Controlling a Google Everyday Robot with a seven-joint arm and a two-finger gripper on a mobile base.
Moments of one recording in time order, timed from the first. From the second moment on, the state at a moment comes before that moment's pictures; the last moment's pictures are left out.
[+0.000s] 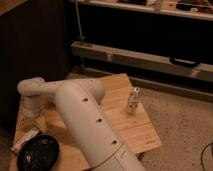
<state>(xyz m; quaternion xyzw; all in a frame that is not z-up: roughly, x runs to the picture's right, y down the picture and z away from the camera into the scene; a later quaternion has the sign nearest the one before) -0.417 0.217 0.813 -0.37 -0.42 -0.48 0.68</state>
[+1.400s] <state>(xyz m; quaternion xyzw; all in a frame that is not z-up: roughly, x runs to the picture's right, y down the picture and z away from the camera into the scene) -0.382 0.123 0.725 -0.37 -0.38 -0.48 0.70</state>
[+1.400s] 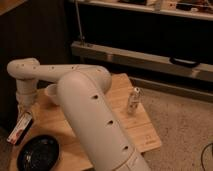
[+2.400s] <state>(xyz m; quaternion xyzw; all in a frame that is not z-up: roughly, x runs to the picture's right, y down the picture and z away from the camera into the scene) -0.162 0.156 0.810 -0.34 -0.45 -0.29 0.77</state>
